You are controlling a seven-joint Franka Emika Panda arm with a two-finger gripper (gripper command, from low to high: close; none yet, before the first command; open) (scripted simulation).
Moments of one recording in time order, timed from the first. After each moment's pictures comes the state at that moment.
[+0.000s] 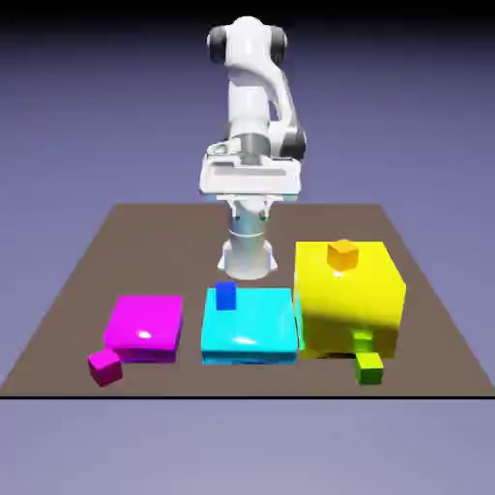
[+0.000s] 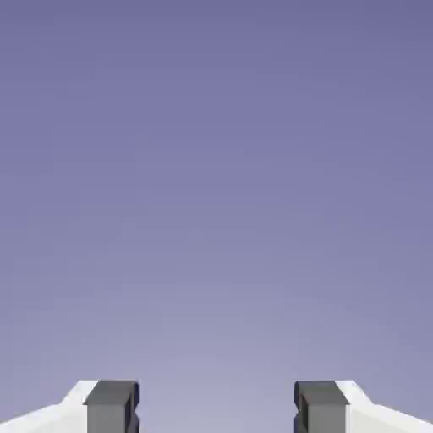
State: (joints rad) arm 0.01 -0.53 0.02 -2.77 -0.01 3.00 0.76
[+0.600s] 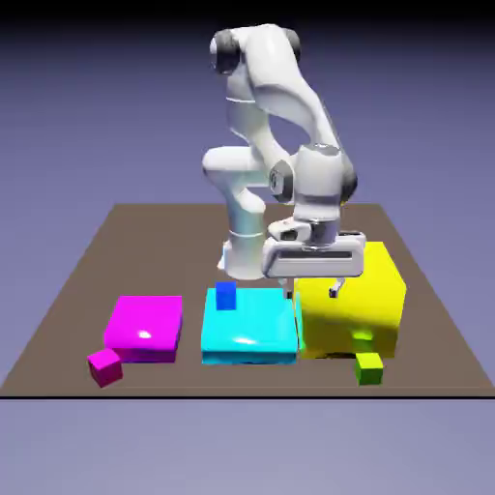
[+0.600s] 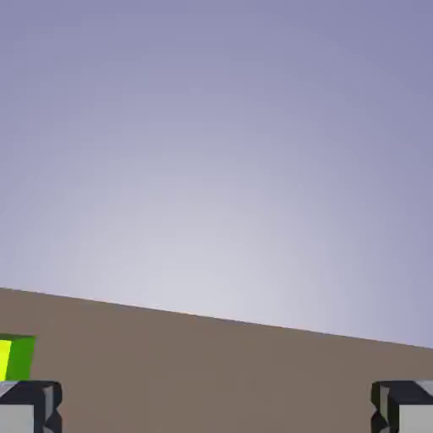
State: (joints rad) arm -0.10 0.13 0.38 -2.25 -0.19 2.45 1.06
